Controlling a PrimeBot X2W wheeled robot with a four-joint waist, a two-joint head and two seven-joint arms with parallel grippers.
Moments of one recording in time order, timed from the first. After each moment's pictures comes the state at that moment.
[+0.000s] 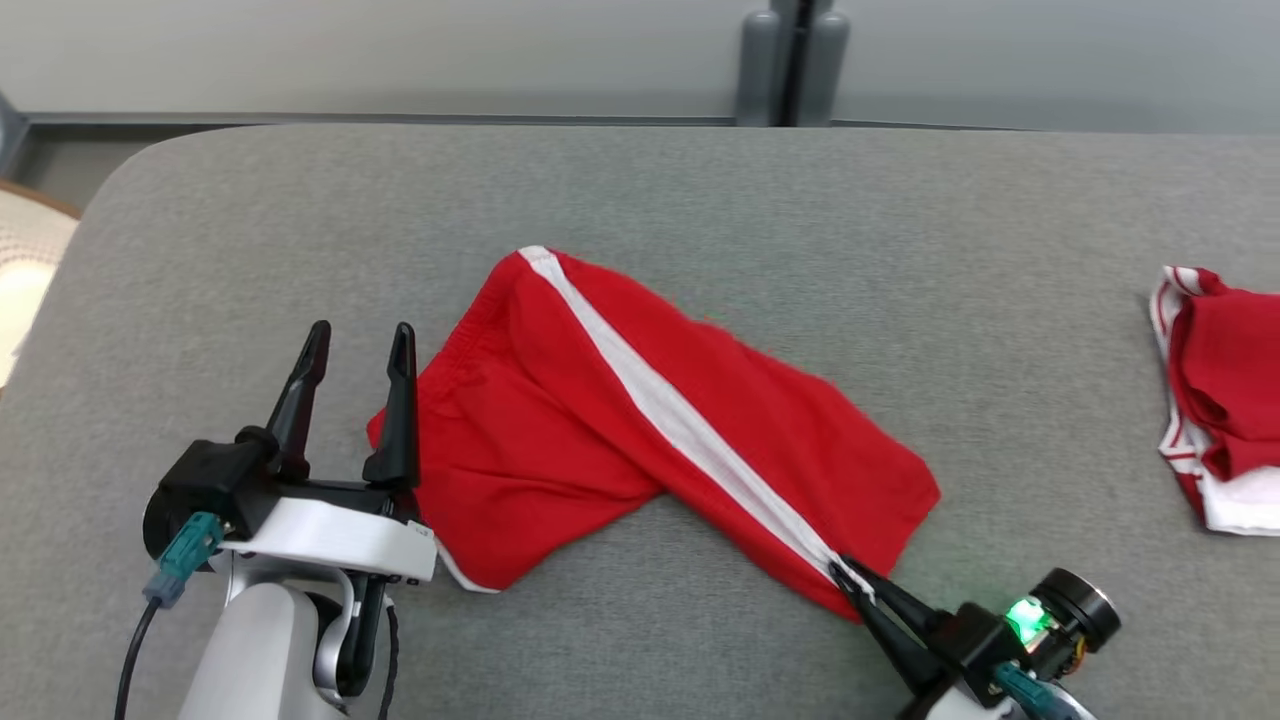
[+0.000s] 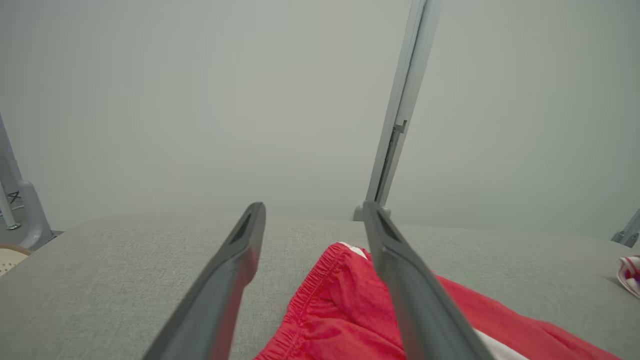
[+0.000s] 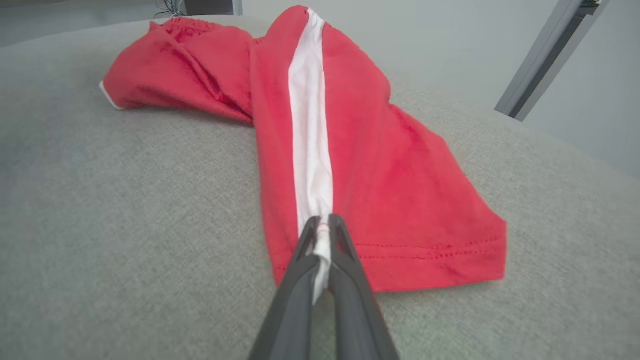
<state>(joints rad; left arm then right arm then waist) -0.26 0.05 -0.07 0.26 -0.28 -0.10 -0.26 -0.20 -0.31 0.63 0.41 0.10 0.13 -0.26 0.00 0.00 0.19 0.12</state>
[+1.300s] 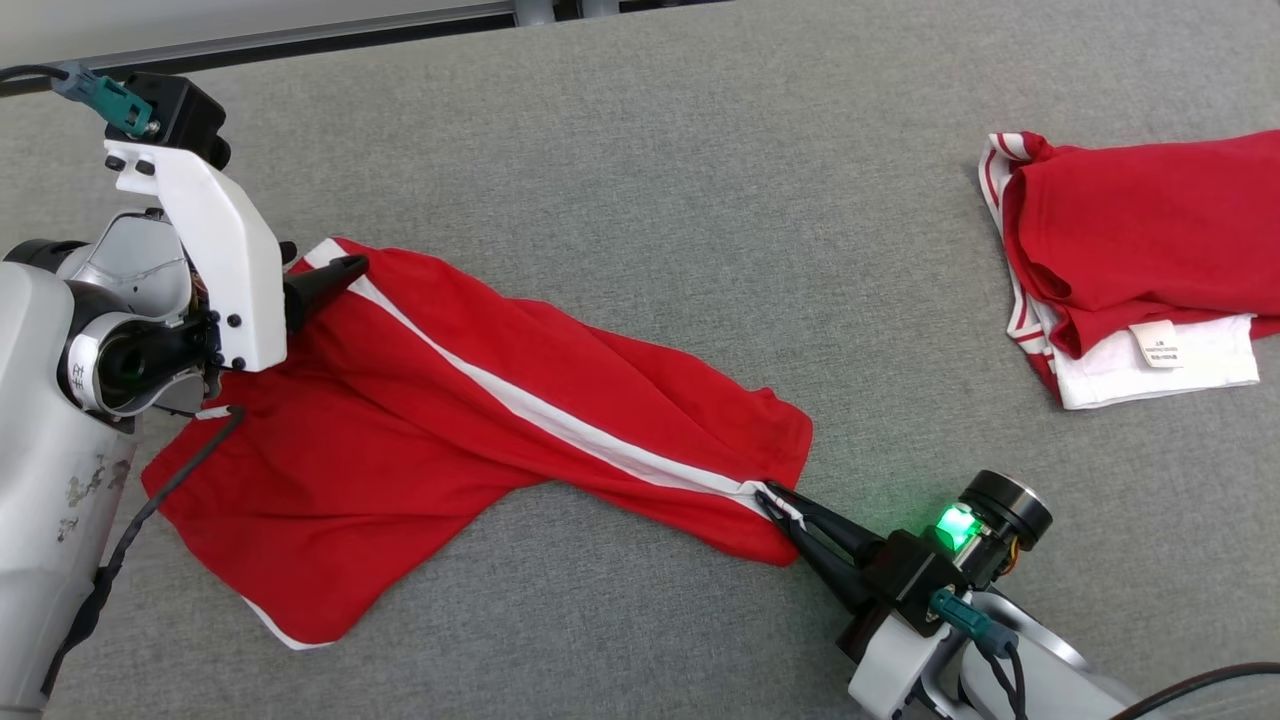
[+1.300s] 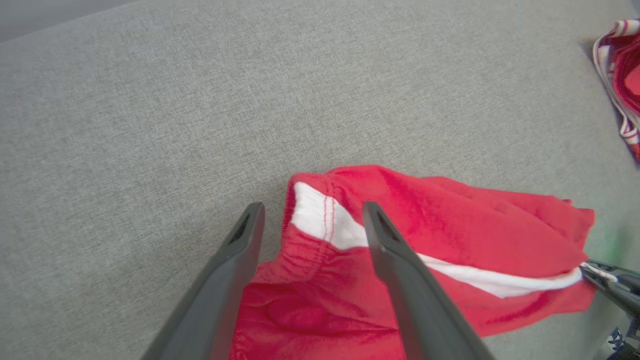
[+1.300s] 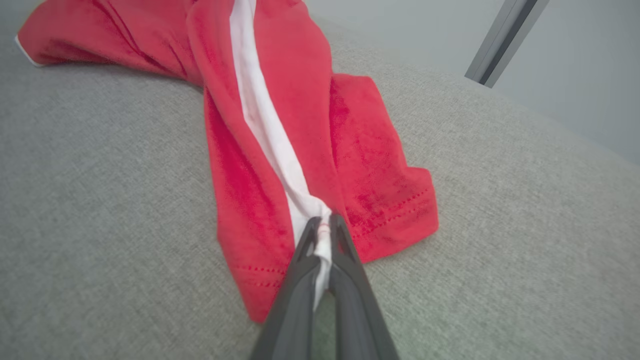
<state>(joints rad) -0.82 0.47 -0.43 0.41 -0.87 -0.11 0.86 -0.41 -0.32 0.80 0.42 0.13 0.13 -0.26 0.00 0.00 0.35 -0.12</state>
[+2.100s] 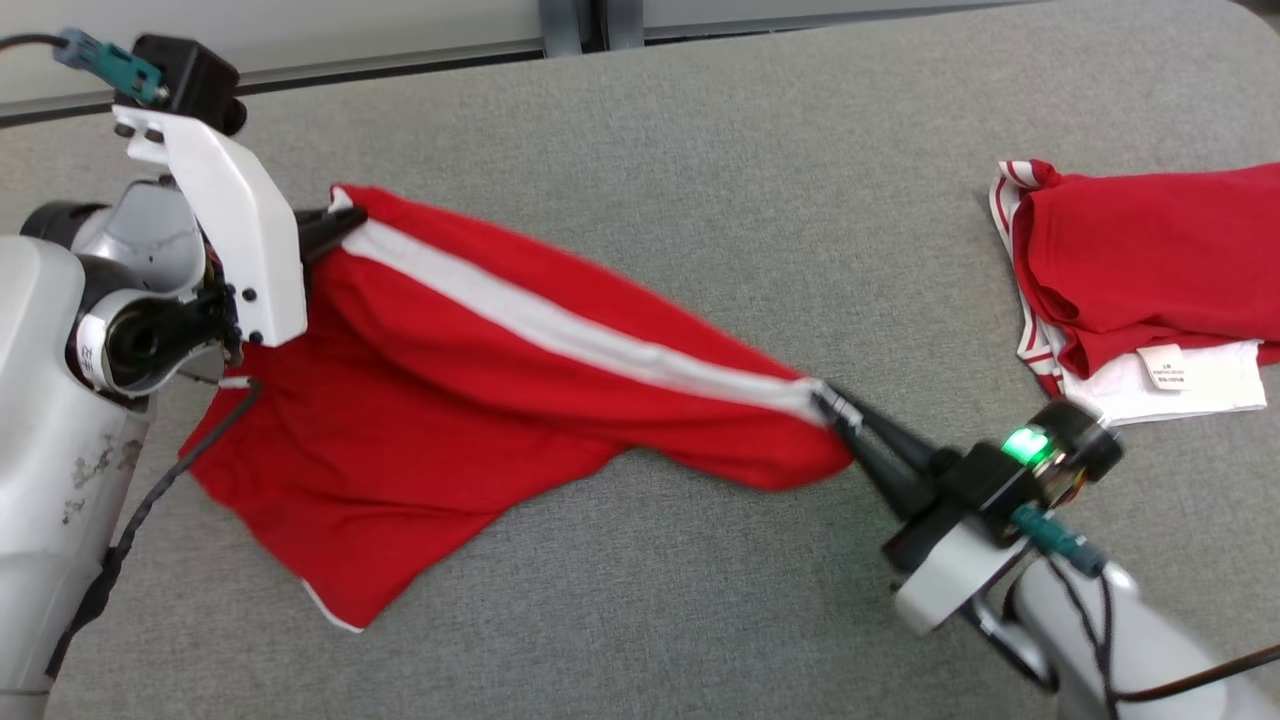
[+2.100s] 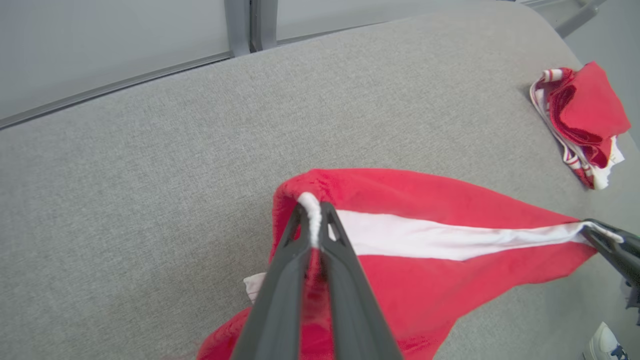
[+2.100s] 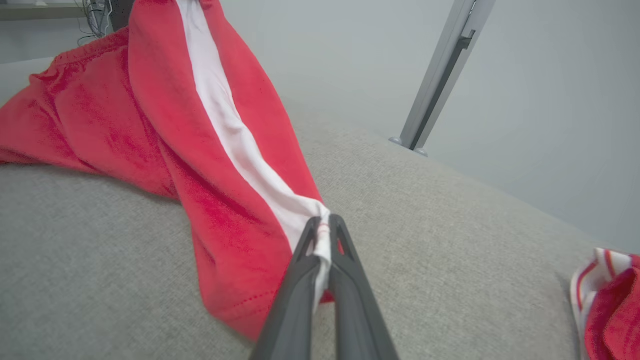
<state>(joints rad) -0.85 0.46 -0.46 0.39 -0.91 -0.12 0.81 -0.44 -0.34 0.70 0.38 0.20 0.13 -0.26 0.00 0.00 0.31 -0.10</state>
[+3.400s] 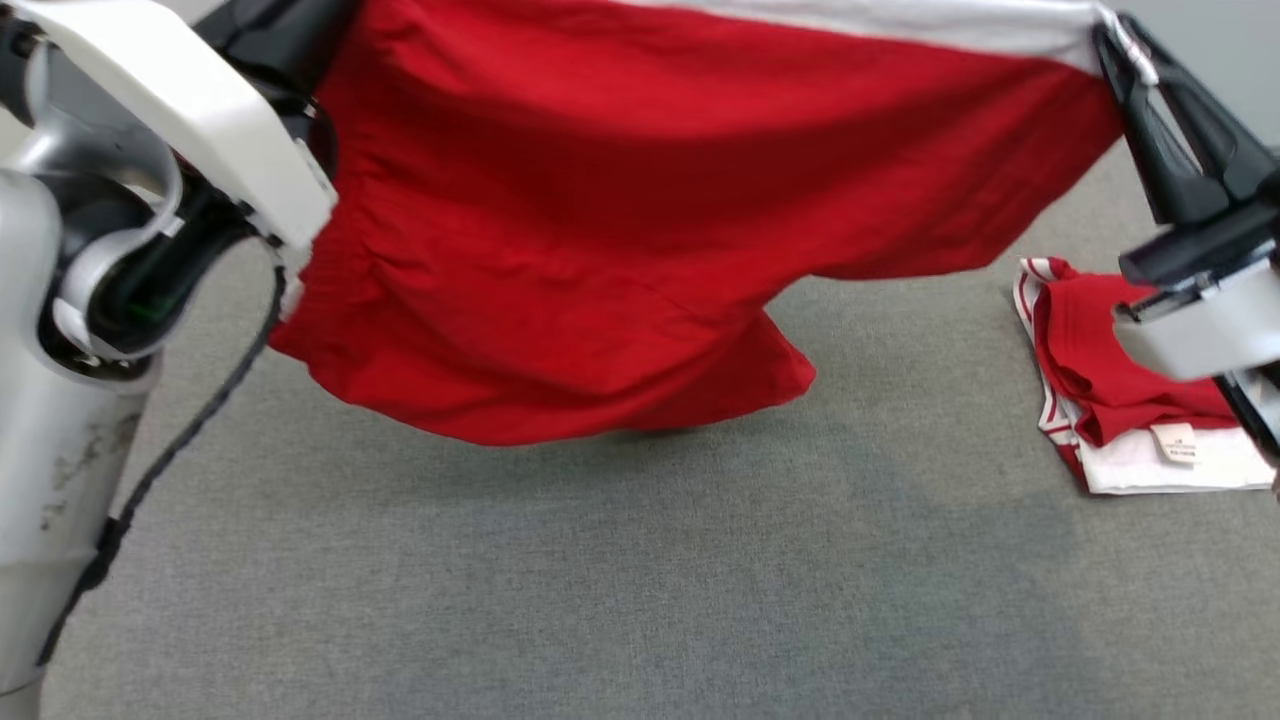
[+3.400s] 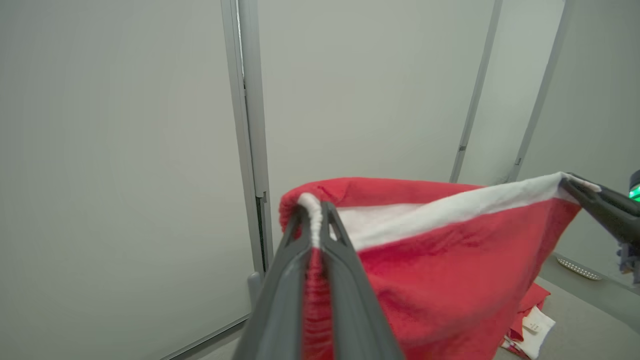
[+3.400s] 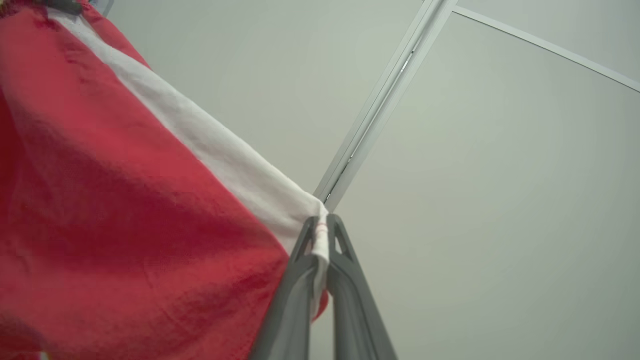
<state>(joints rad) -0.90 0.45 -0.41 0.05 -0.87 -0.08 0.39 -0.66 -0.54 0.38 0.08 0.16 0.13 -0.16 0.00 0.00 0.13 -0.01</state>
